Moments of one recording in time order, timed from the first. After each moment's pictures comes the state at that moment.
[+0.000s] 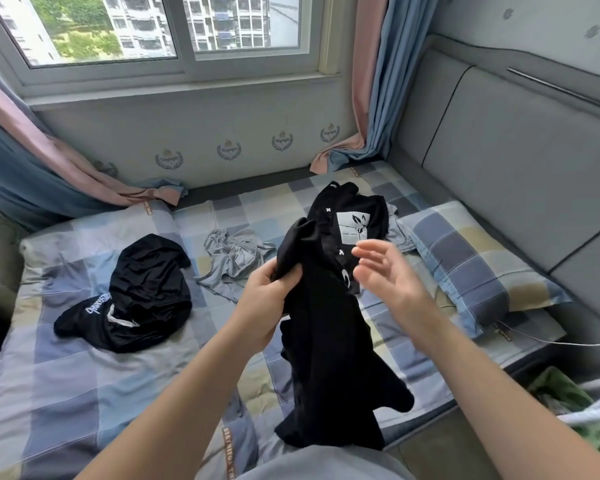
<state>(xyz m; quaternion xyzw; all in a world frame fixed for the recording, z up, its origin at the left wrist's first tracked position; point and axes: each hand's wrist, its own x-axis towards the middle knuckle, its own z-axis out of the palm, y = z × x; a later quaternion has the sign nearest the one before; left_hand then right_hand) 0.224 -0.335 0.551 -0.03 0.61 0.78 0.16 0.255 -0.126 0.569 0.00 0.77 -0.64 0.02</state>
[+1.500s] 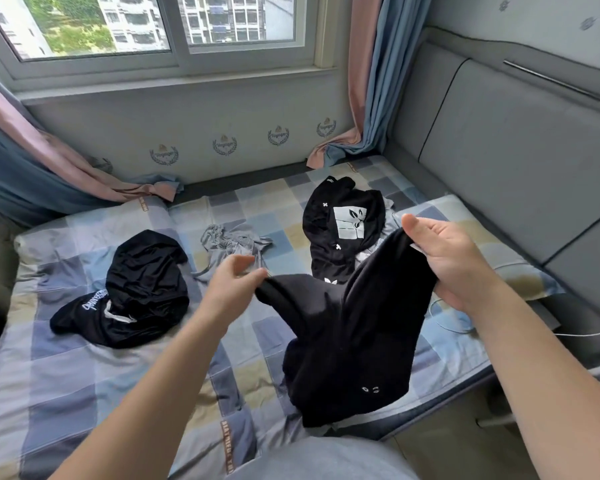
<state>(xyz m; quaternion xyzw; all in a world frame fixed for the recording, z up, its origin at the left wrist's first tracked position) 0.197 -0.378 0.521 -0.09 0.81 0.57 0.09 0.238 -0.081 0.605 0.03 0.68 -0.73 0.03</state>
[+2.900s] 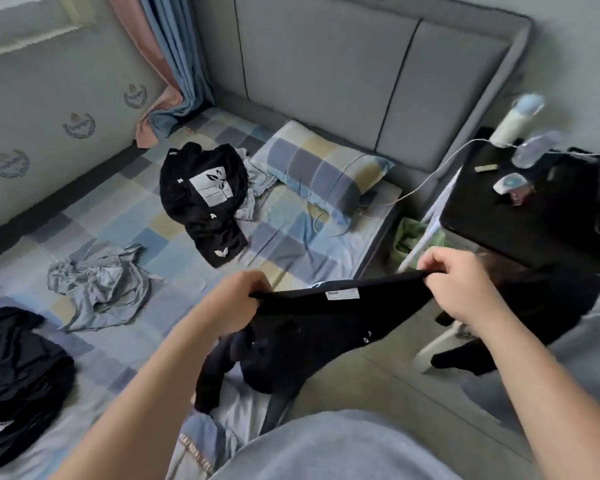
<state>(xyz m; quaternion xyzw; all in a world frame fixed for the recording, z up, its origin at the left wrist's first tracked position) 0.252 -0.219 0.489 0.34 0.87 0.20 0.29 0.486 0.032 0.533 0.38 0.82 -0.40 -0.14</state>
